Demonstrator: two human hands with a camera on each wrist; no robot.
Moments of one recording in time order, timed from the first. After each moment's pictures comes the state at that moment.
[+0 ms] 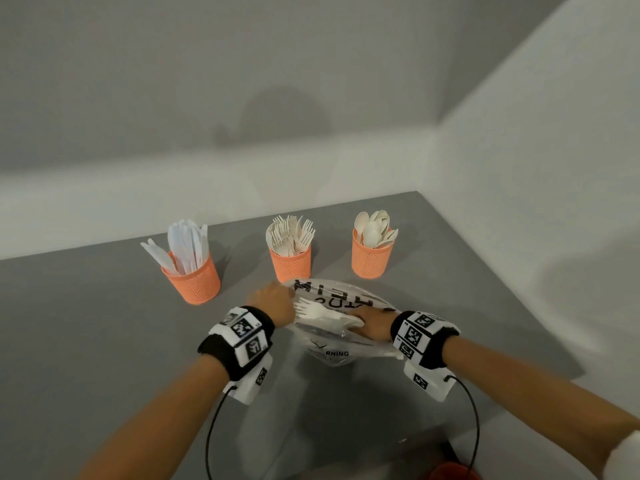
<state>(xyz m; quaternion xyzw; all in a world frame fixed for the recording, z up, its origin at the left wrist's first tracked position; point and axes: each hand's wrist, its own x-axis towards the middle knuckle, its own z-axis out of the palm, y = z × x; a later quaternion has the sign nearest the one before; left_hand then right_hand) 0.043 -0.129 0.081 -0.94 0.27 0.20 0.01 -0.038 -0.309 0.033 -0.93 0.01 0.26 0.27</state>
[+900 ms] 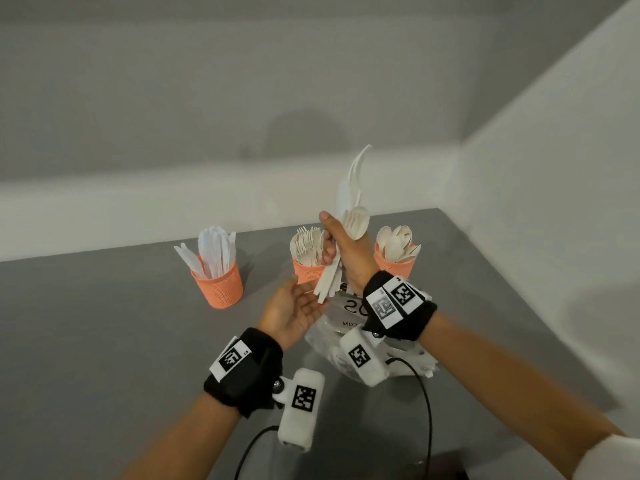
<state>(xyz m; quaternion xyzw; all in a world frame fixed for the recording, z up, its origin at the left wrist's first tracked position) 0.022 -0.113 0.095 -0.47 -0.10 0.33 -0.81 0.021 -0.232 0.144 -0.57 0.09 -0.14 0.80</state>
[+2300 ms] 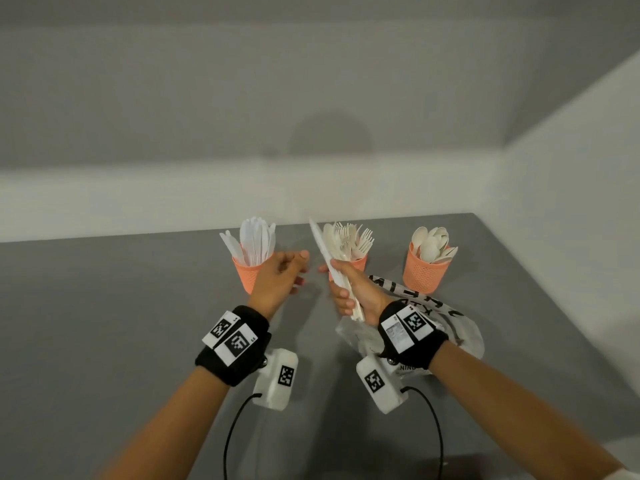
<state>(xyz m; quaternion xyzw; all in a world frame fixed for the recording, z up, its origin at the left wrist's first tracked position) 0.047 -0.044 0.109 -0.77 0.07 0.06 -0.63 0.012 -0.193 0.094 -0.58 0.07 0.14 0.80</state>
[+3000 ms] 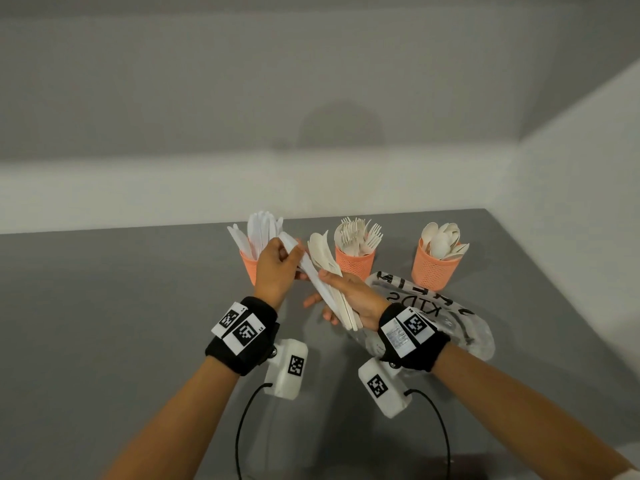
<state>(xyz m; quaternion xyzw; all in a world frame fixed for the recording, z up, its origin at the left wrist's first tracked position) 0.056 -0.044 0.107 -0.72 0.05 0.01 -0.69 0.006 -0.177 0.090 -0.63 0.00 0.19 0.75</state>
